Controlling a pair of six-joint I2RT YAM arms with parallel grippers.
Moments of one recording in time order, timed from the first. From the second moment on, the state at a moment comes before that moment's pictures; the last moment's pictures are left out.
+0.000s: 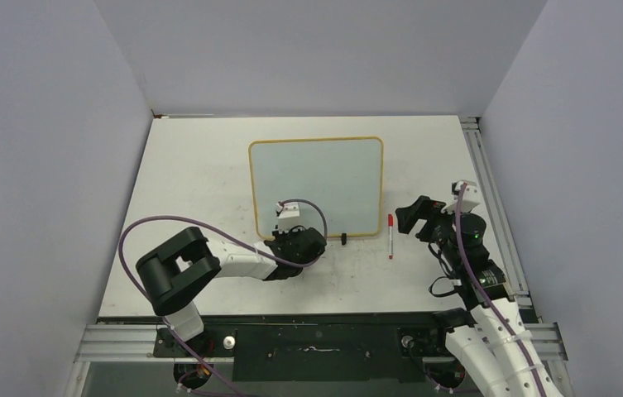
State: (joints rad) left arm -1.02 1.70 0.78 -0.04 -0.79 -0.93; right arm 0.22 0.57 0.58 -0.35 0.02 0.43
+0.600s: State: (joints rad) left arm -1.05 1.64 0.72 -0.06 -0.77 -0.99; right arm 0.21 0.94 0.49 0.10 -0.30 0.41
